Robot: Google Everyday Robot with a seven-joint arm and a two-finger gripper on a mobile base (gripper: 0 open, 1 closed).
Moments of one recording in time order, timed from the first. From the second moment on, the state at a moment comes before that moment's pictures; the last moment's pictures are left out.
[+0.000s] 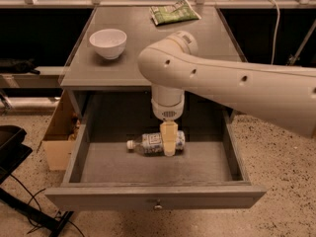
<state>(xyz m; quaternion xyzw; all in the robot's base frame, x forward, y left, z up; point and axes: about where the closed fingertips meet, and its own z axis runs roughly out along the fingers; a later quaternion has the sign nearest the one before) 0.549 -0.033 0.729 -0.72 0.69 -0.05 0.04</state>
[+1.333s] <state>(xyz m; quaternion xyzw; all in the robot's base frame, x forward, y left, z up) 0.569 0.005 0.643 -0.67 0.74 -0.05 0.04</state>
